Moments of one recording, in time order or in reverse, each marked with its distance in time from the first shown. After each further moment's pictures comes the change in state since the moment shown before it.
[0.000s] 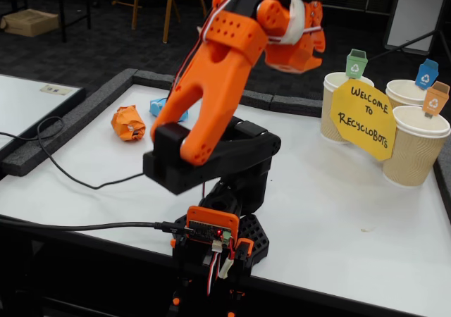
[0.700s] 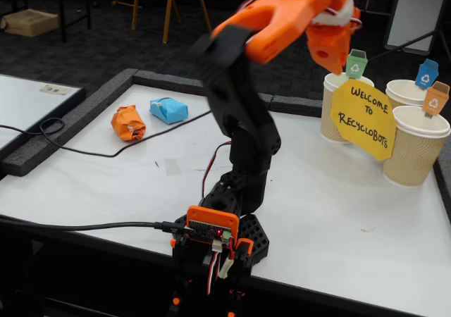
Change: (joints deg) arm -1.3 -49.1 -22.1 -8.2 0.0
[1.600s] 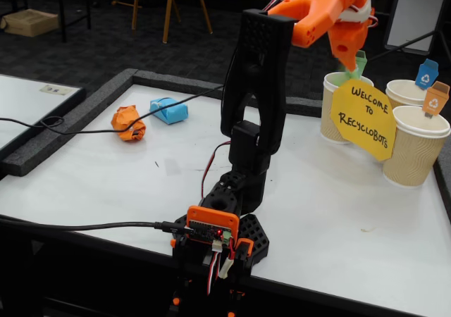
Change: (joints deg) arm -1.9 -41.7 -37.4 0.9 0.0
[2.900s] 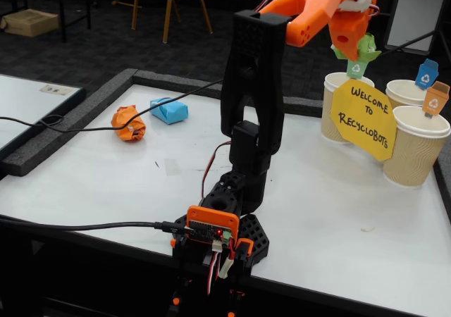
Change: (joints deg) arm 0.8 6.3 2.0 2.2 0.0
